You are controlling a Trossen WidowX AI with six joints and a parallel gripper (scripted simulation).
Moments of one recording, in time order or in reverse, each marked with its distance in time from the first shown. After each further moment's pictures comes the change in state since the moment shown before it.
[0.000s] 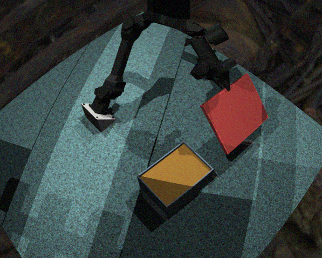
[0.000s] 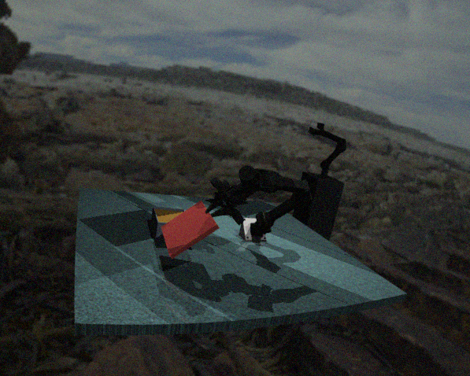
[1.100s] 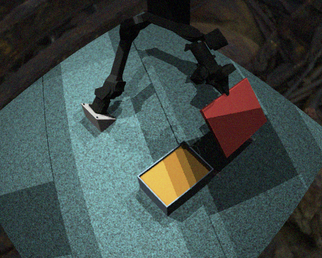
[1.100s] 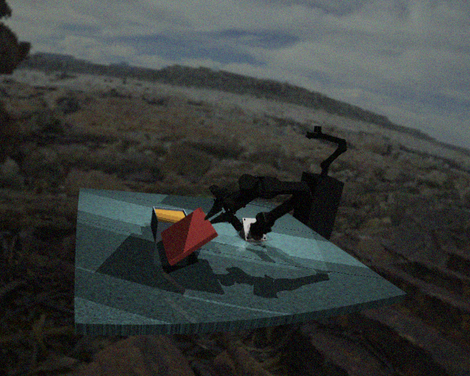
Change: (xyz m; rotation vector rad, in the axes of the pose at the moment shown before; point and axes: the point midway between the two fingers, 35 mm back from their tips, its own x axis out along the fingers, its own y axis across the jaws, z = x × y) arm 0.016 -0.020 -0.001 -0.001 0.003 0.002
